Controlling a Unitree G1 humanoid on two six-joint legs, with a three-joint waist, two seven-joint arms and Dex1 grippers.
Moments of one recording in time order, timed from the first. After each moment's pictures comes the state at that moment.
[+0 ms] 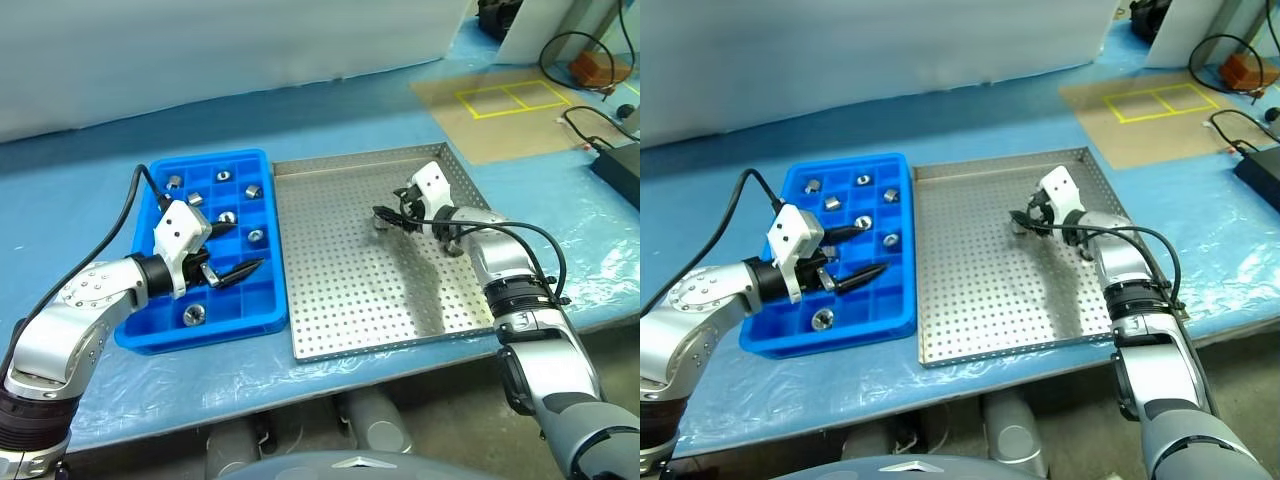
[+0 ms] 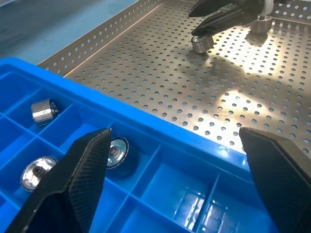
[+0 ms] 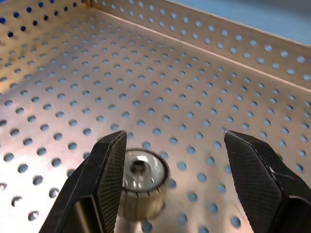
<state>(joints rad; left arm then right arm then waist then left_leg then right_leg) -0.12 0.73 0.12 -0.48 -0.52 0.61 -0.73 -0.72 -0.45 0.04 0.59 0.08 0.23 0.74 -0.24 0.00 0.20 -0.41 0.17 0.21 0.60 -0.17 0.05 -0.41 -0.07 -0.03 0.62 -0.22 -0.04</state>
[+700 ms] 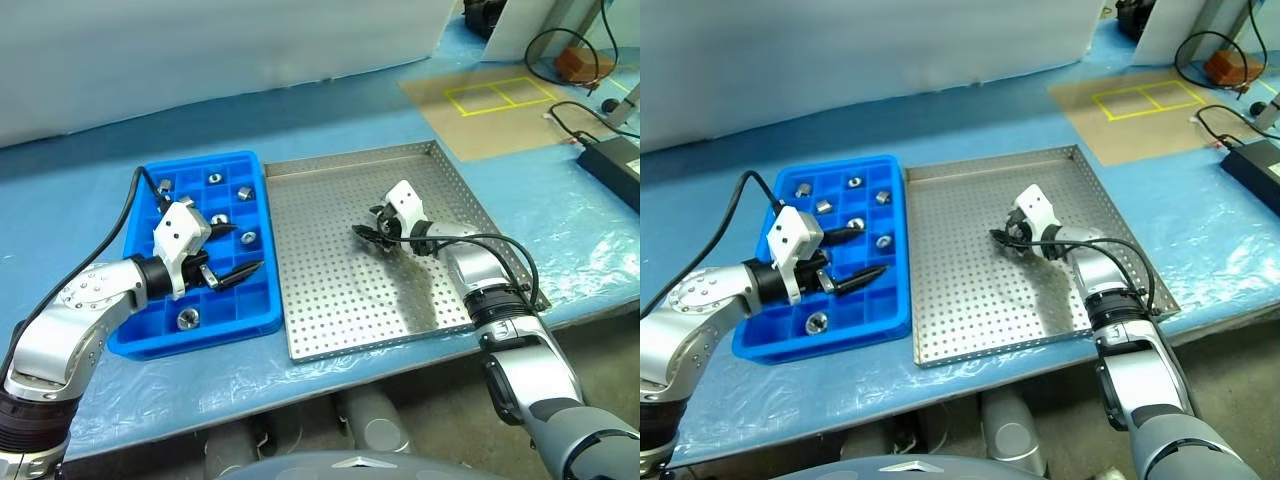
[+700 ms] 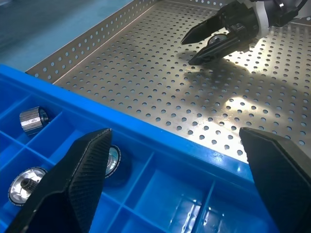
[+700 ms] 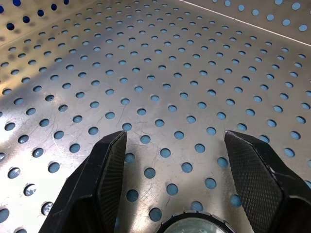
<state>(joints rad) -0.11 0.73 0.12 -0.47 -0.52 0.60 -0.73 -0.69 -0.38 0.11 0.57 0.04 0.22 0.76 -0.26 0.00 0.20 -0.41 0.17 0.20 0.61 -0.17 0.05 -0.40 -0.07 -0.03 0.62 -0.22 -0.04</state>
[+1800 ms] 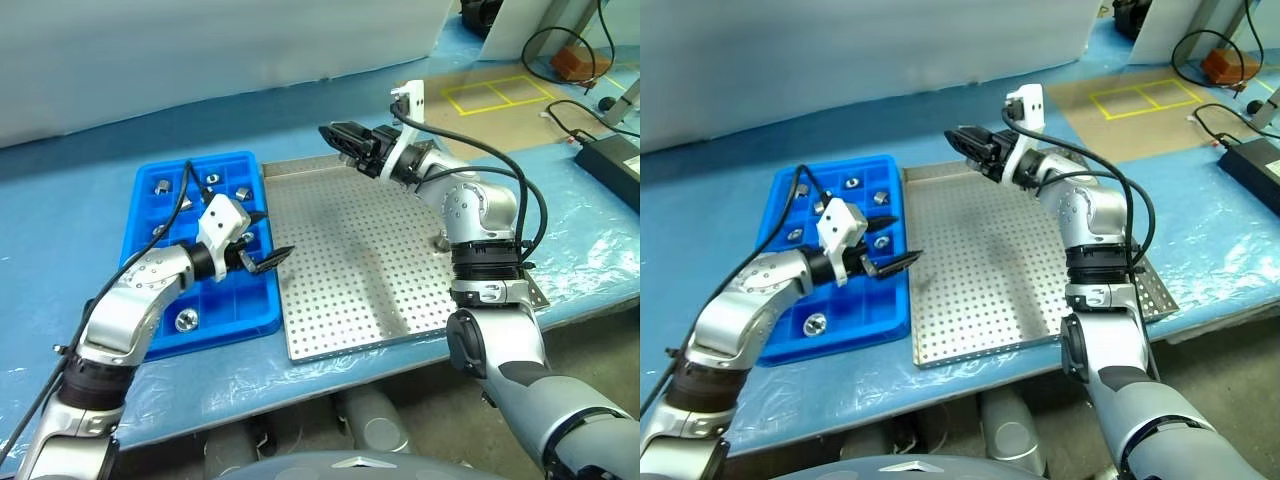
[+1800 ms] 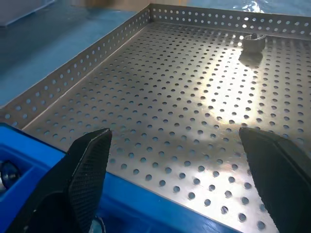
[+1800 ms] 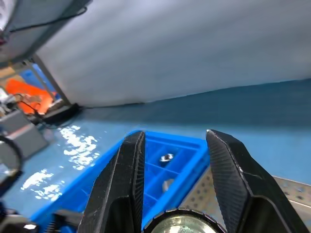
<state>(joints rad) -0.35 0.51 -0.07 -0.22 -0.32 0.41 -0.68 -0.93 -0.20 -0.16 0.22 0.52 0.78 0.67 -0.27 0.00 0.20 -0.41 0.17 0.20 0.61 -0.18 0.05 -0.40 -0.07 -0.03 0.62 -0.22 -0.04</state>
